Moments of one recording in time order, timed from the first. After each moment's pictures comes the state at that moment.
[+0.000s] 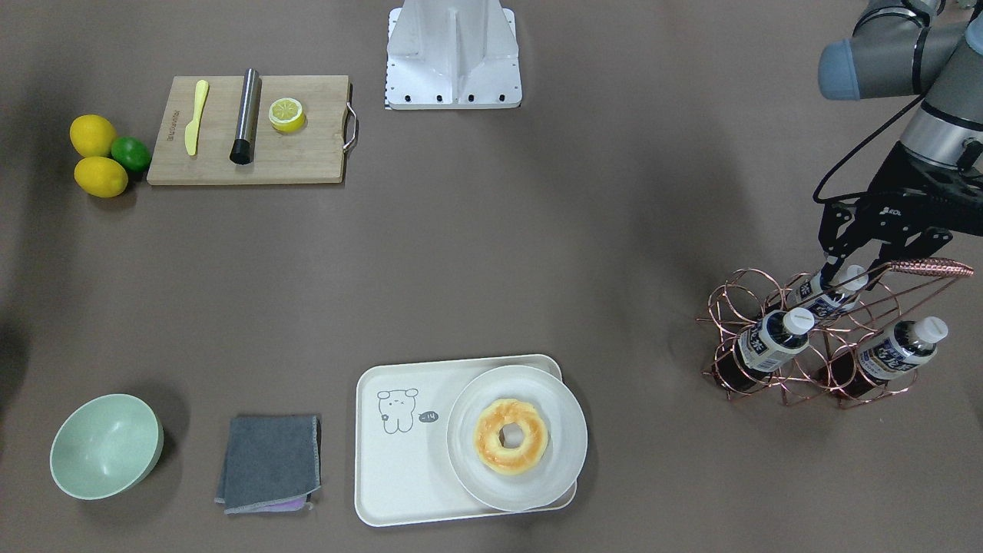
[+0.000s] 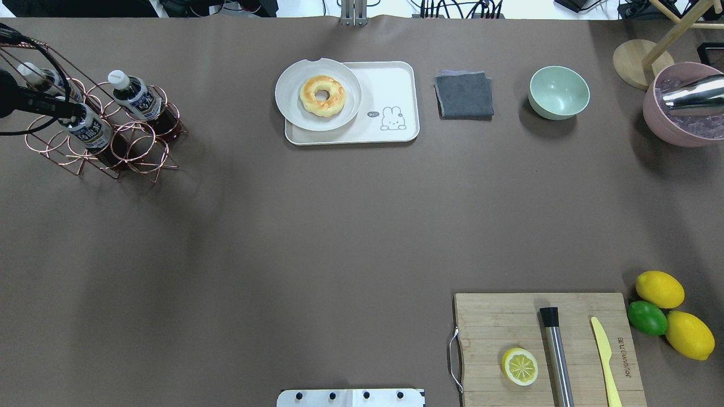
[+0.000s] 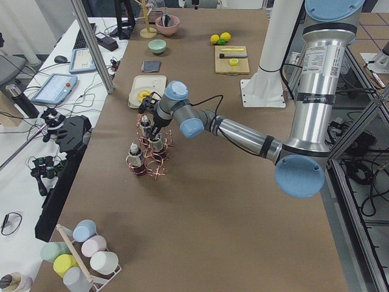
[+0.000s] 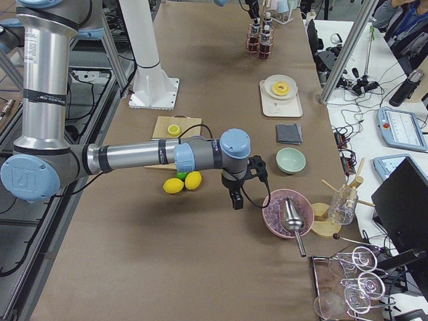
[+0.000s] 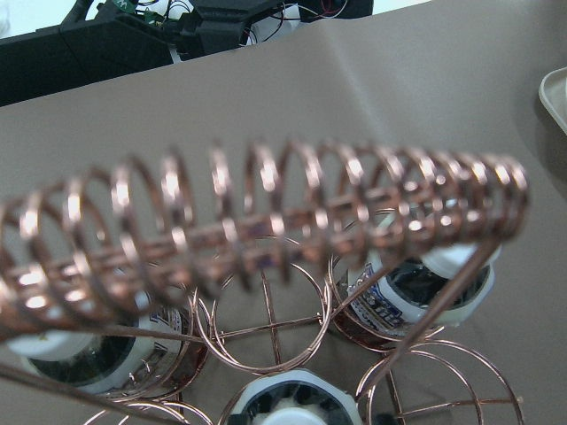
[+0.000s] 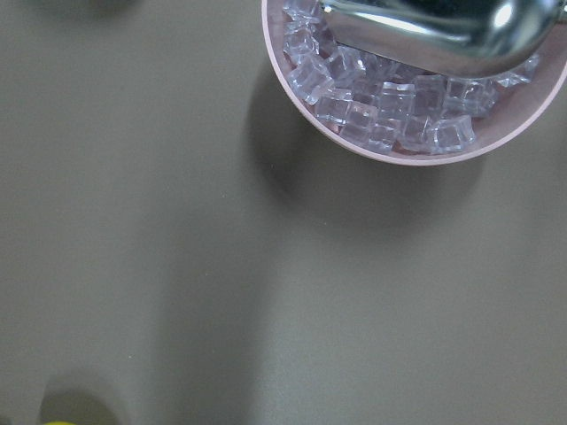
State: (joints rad) left arm -1.09 -1.67 -1.80 -2.15 -2.01 -0.59; right arm 1.47 -1.69 1.83 -1.54 2.35 -0.11
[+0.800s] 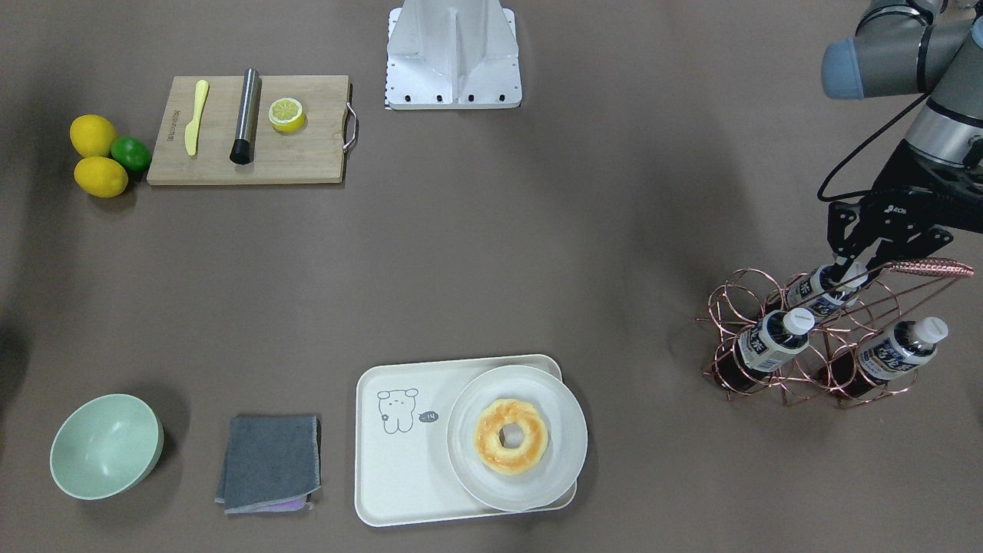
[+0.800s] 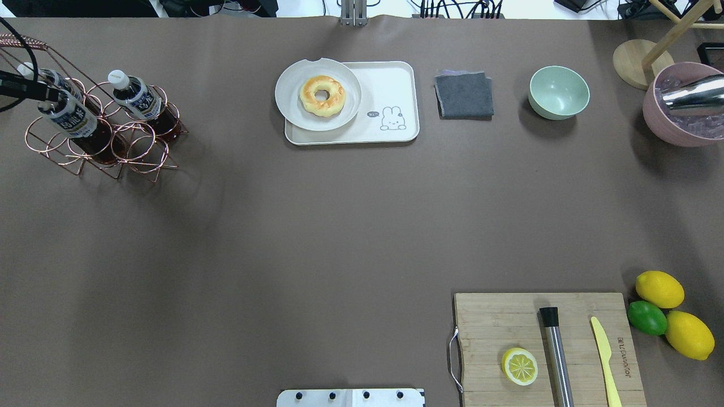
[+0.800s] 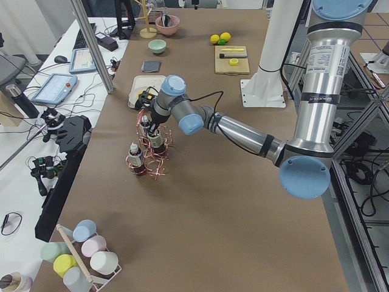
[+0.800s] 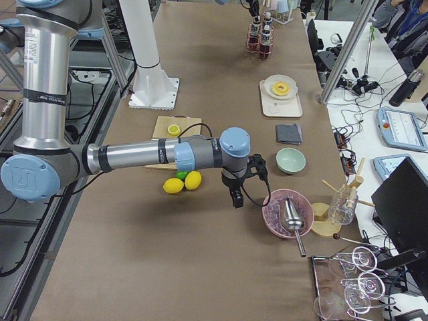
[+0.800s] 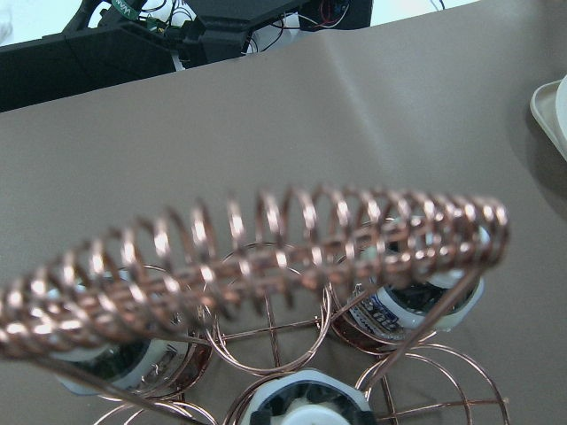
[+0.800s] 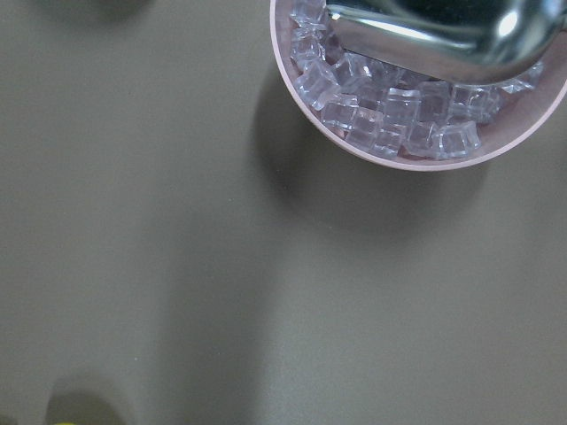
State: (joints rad) left arm -1.18 -1.68 -1.84 -2.09 -2.11 -0.58; right arm 1.47 -1.69 1.84 -1.54 2.36 -0.10
